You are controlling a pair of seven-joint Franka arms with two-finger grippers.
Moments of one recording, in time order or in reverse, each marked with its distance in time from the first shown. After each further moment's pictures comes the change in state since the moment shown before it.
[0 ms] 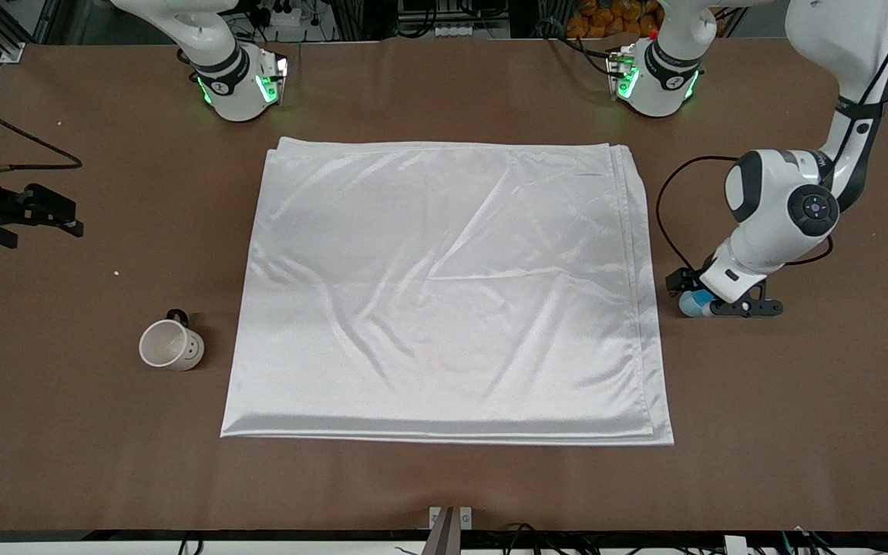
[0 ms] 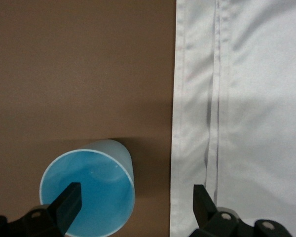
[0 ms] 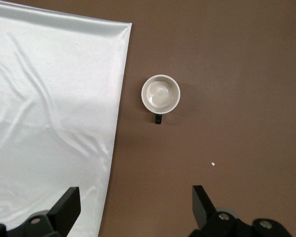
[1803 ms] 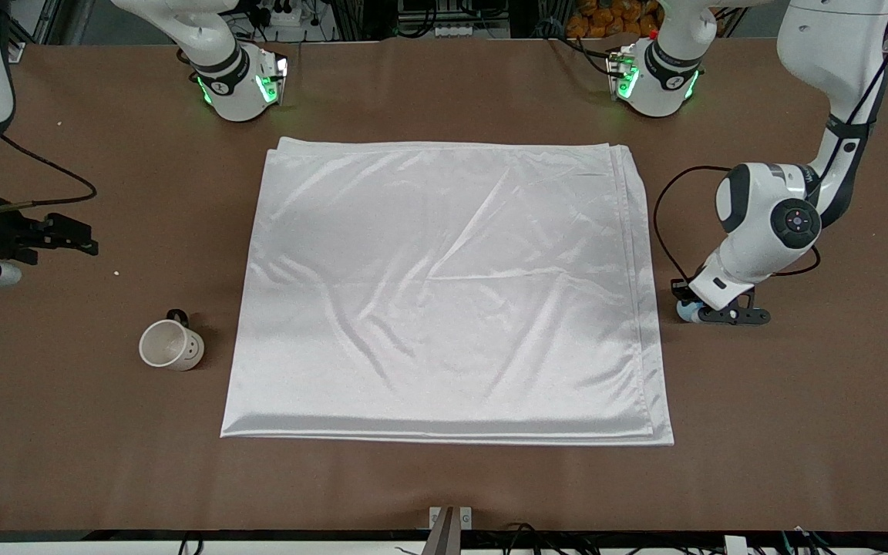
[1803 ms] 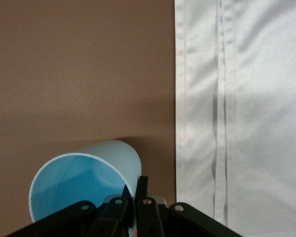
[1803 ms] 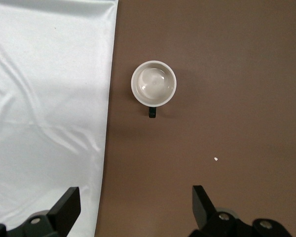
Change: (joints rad) left arm -0.001 0.045 0.000 0.028 0.039 0.033 0.007; right arm -0.023 0.070 -0.009 -0.053 -0.001 0.043 0.000
